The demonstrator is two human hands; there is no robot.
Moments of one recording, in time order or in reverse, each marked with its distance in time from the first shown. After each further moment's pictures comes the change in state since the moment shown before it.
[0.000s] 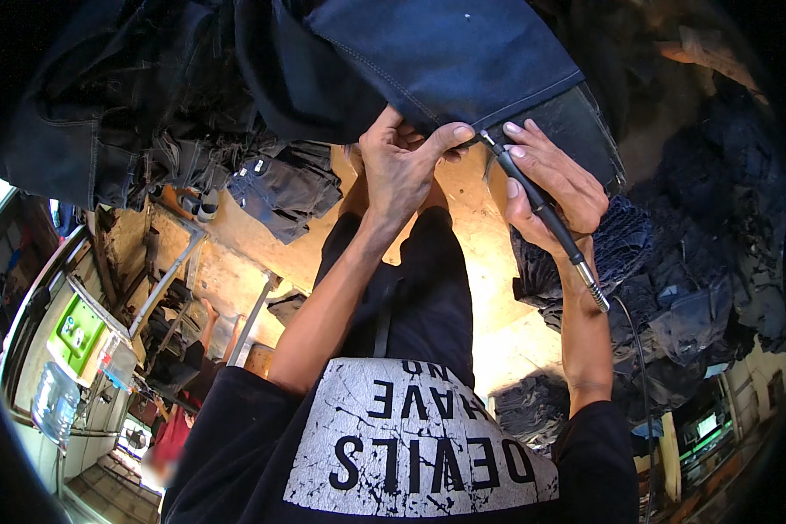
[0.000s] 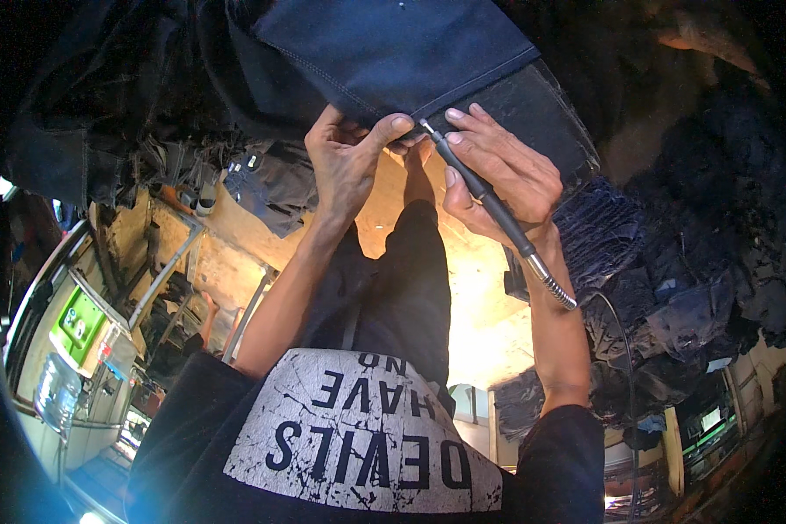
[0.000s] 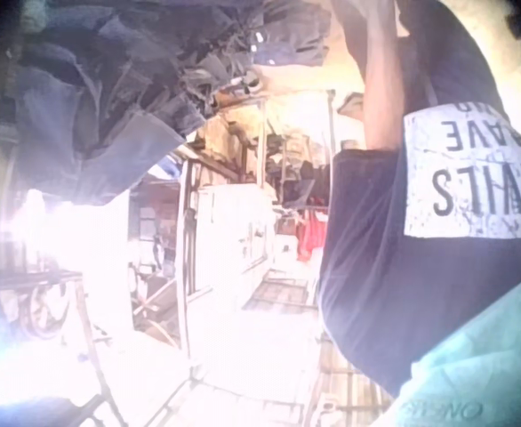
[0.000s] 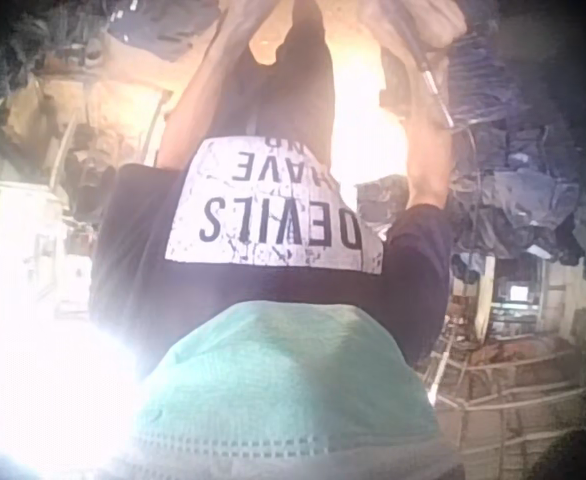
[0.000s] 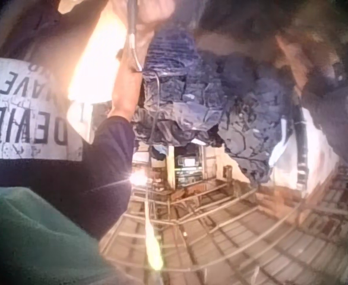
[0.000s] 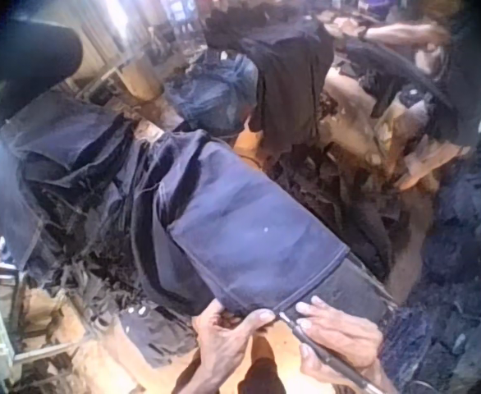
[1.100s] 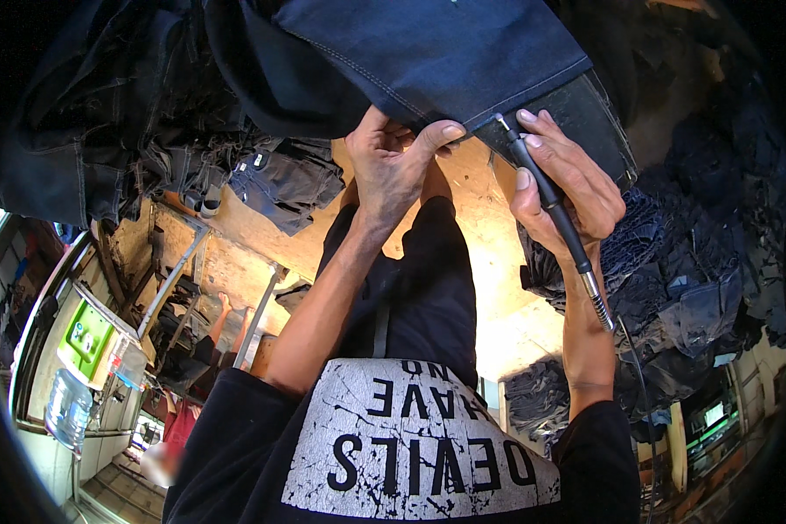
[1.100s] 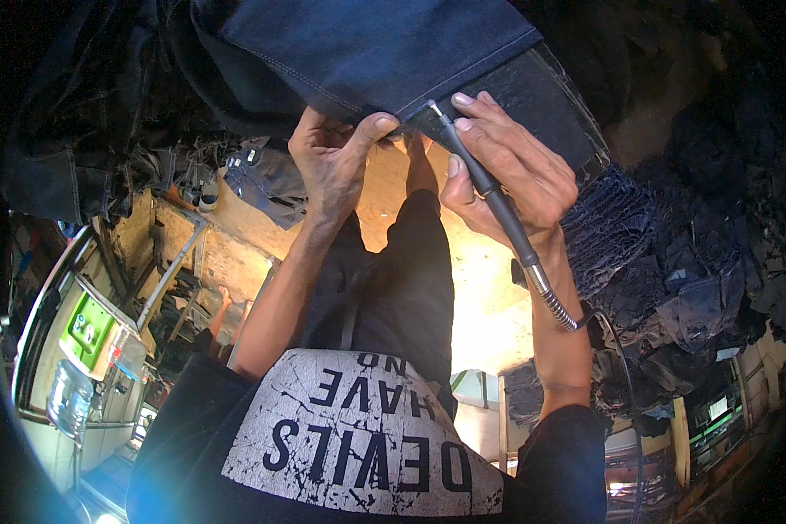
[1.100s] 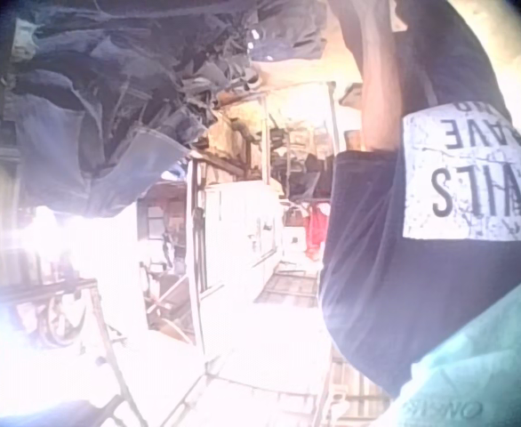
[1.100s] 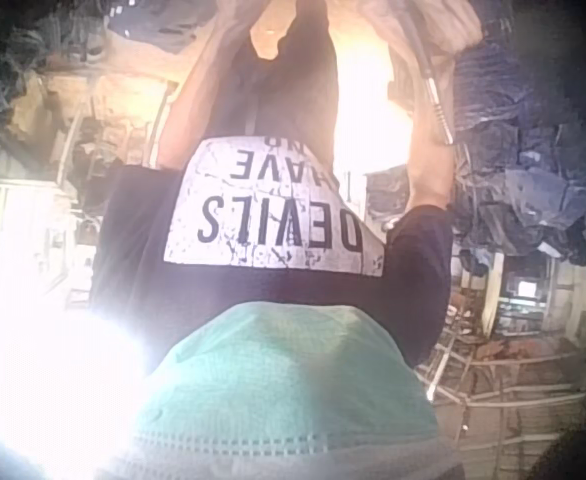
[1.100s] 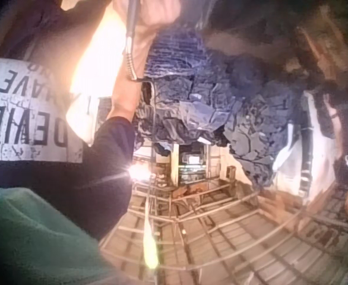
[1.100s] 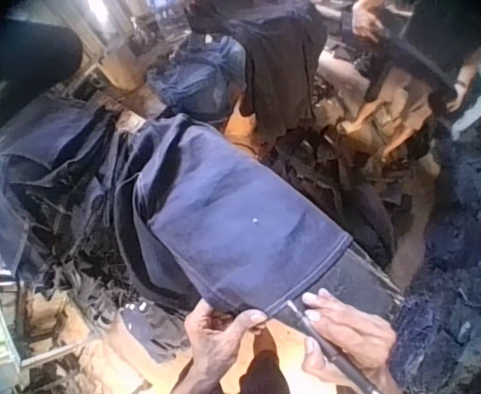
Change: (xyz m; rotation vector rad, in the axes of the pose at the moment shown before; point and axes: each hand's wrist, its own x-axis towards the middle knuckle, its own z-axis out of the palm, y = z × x) left_hand -0.001 -0.014 -0.009 0.062 -0.035 0.066; right_hand -0.006 0.003 0.000 -0.070 0.036 0.058
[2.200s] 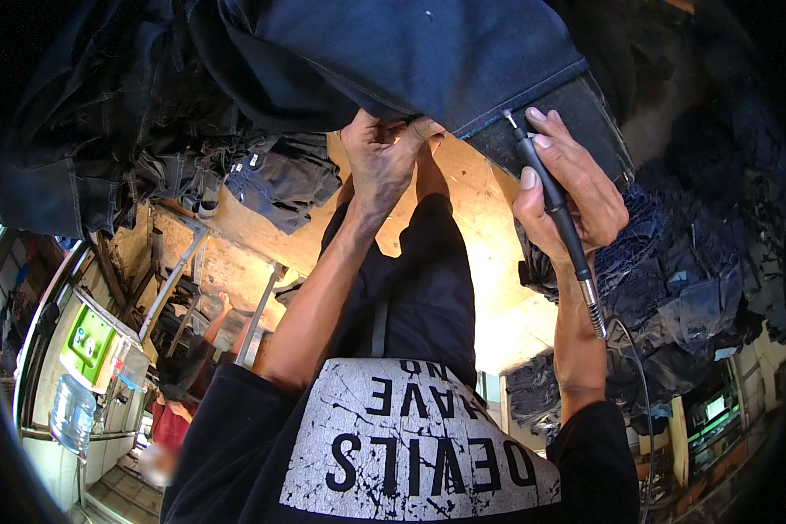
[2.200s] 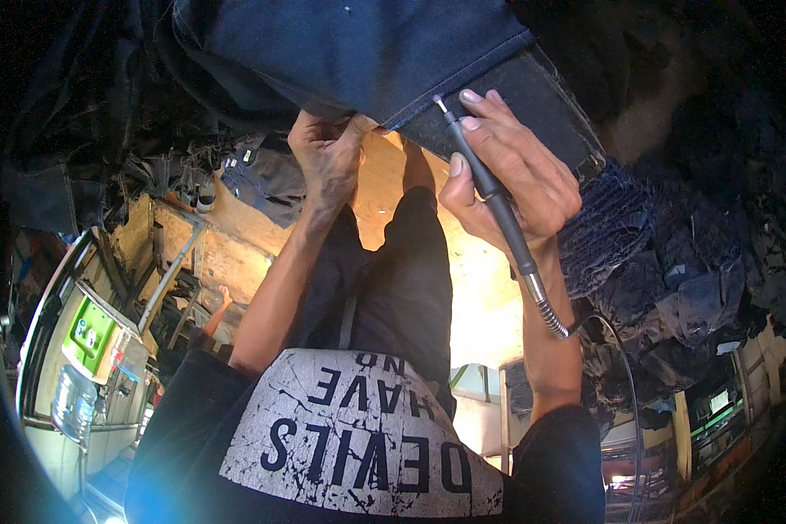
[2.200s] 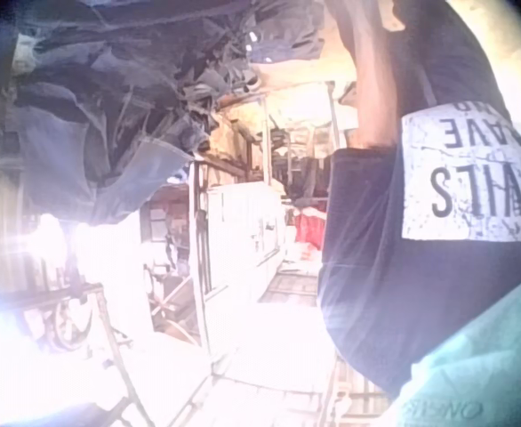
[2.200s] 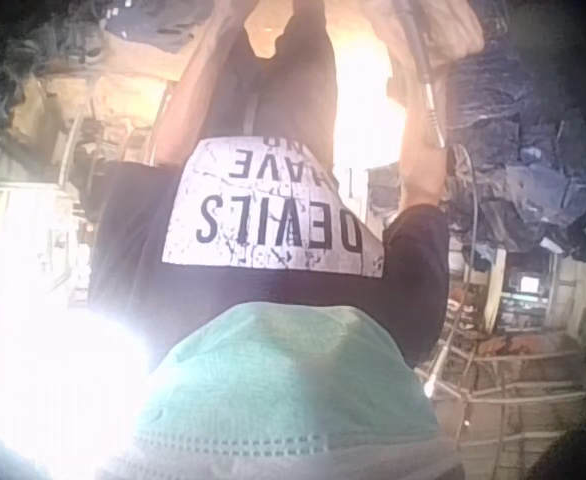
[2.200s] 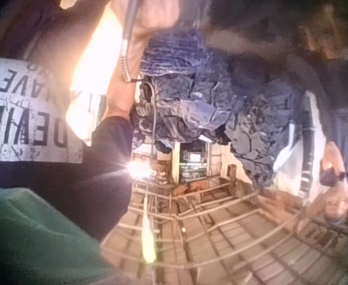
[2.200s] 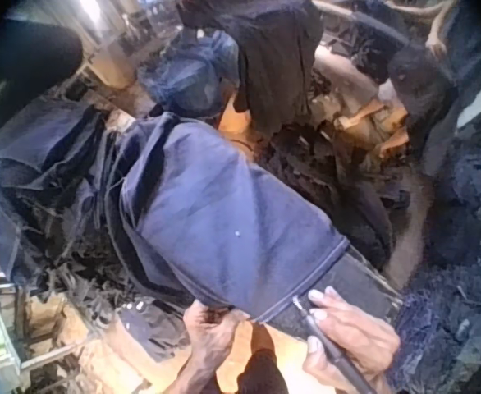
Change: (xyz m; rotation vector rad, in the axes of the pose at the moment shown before) left_hand 0.011 -0.042 -0.009 -0.010 -0.003 0.069; right_hand -0.004 0.007 0.001 0.006 0.107 0.020
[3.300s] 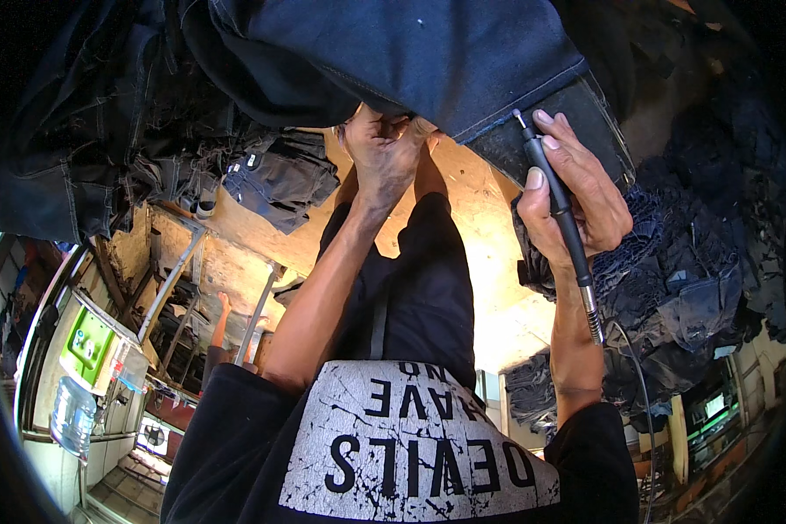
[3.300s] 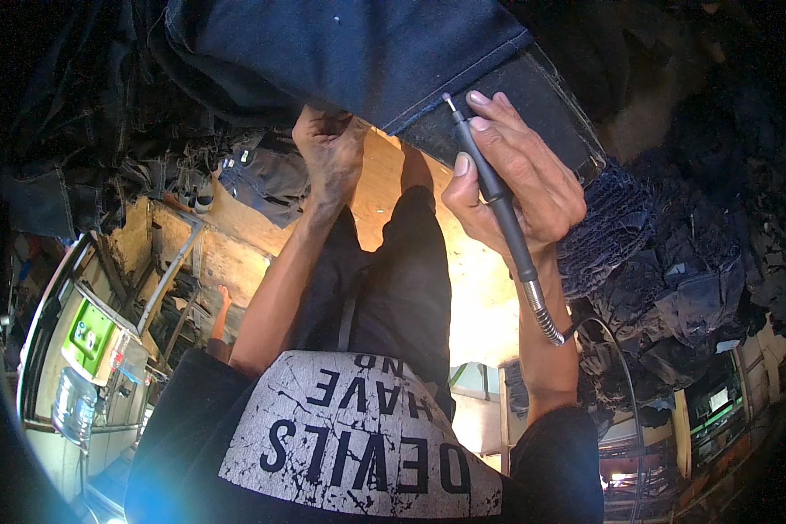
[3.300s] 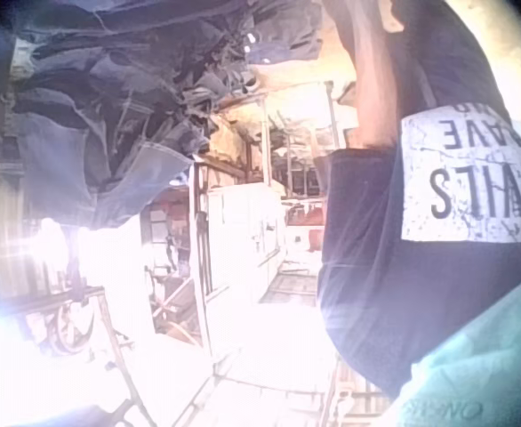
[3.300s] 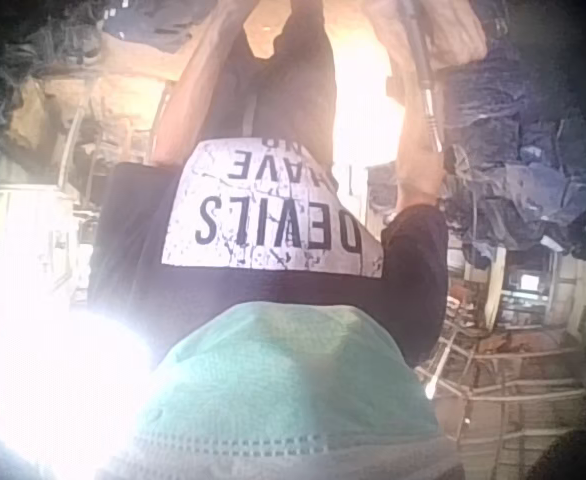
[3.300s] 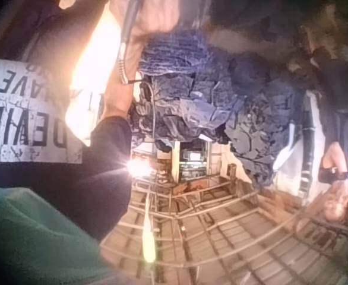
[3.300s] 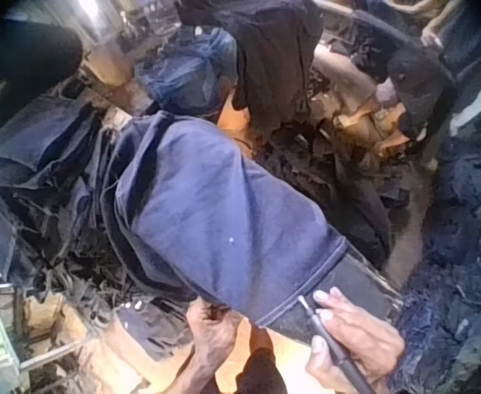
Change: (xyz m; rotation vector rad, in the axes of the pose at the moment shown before) left_hand 0.002 -0.014 0.001 0.133 0.006 0.099; right_hand -0.004 0.005 -0.003 -0.031 0.021 0.022
